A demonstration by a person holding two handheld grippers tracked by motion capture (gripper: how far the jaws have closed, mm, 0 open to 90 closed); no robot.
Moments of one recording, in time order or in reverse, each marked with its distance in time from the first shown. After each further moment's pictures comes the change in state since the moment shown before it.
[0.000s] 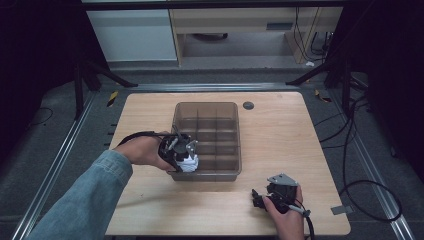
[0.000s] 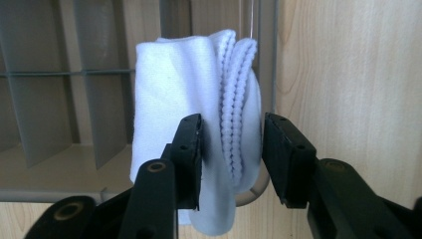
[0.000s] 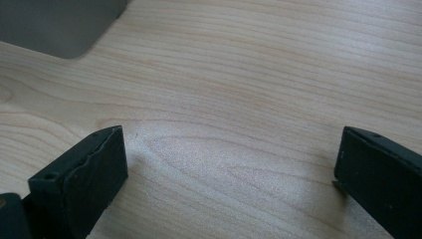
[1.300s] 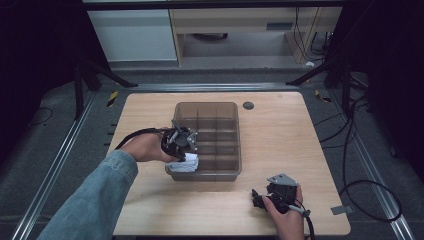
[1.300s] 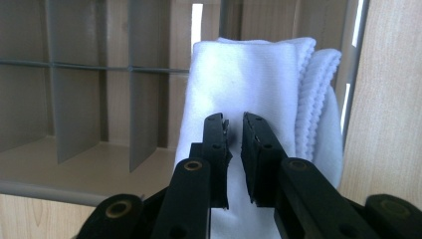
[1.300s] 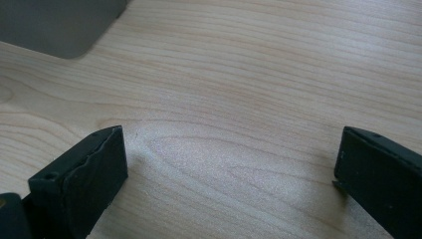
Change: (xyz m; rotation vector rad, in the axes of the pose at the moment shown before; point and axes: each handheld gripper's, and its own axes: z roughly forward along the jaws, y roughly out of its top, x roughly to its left) left arm 0.023 -0.002 0.015 -0.018 0.062 -0.068; right arm 0.000 0.000 0.000 0.000 0.000 0.000
